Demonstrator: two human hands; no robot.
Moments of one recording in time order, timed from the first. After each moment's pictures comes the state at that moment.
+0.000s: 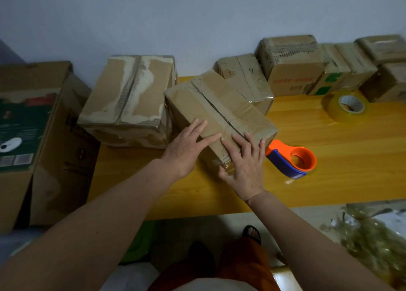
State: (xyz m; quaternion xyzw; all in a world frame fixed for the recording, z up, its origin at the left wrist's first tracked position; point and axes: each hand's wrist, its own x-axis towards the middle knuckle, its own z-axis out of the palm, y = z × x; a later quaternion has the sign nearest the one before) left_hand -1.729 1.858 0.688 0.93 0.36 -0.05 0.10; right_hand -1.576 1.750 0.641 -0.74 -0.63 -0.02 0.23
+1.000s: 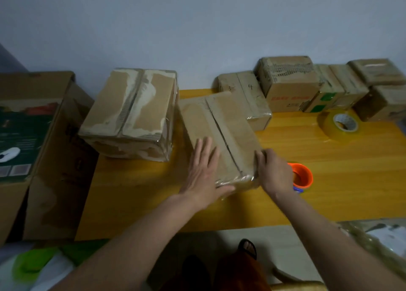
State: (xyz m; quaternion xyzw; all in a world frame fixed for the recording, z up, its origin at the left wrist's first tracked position) left_hand -1.704 1.818 0.674 0.88 0.43 0.00 0.18; right_hand -1.524 1.762 0.677 -0.88 -0.41 0.11 0.20
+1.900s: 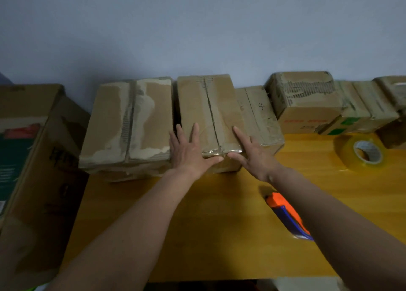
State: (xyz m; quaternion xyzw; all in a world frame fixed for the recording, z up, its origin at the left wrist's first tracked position) left_hand -1.649 1.980 0.671 0.76 0.62 -0.01 0.19; right_hand -1.469 1.913 0.678 -0.72 -0.62 0.28 0.16
